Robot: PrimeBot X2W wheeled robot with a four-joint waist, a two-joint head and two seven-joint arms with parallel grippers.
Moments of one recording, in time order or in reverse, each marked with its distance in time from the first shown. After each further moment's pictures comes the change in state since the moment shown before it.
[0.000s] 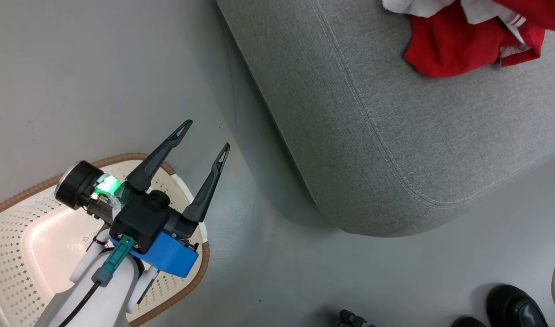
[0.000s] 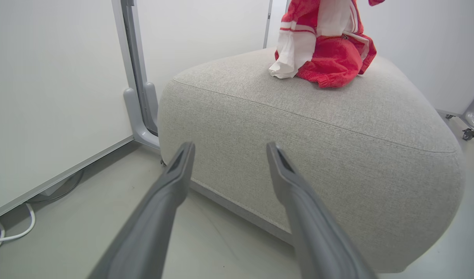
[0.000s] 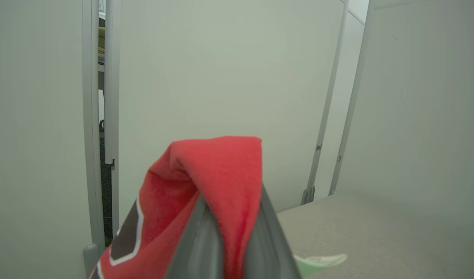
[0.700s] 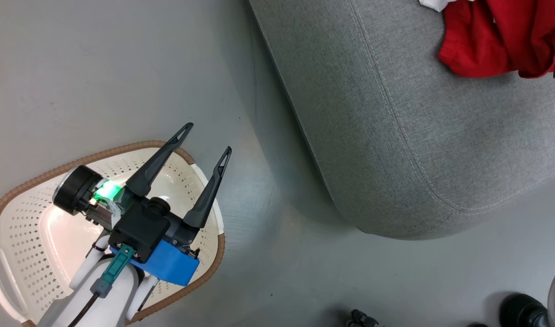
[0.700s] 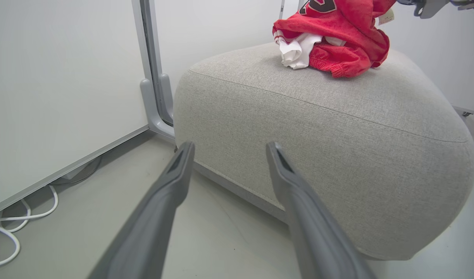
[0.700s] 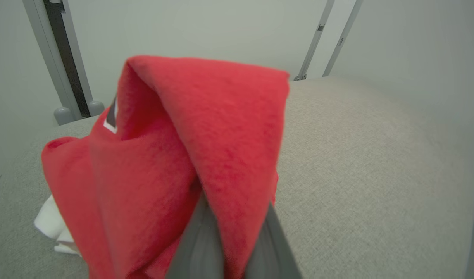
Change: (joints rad) left arm 0.025 0.027 -0.010 -0.077 -0.008 0.026 0.022; right arm 0.085 -0.009 -0.054 0.427 -0.143 0.000 -0.070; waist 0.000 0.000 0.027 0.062
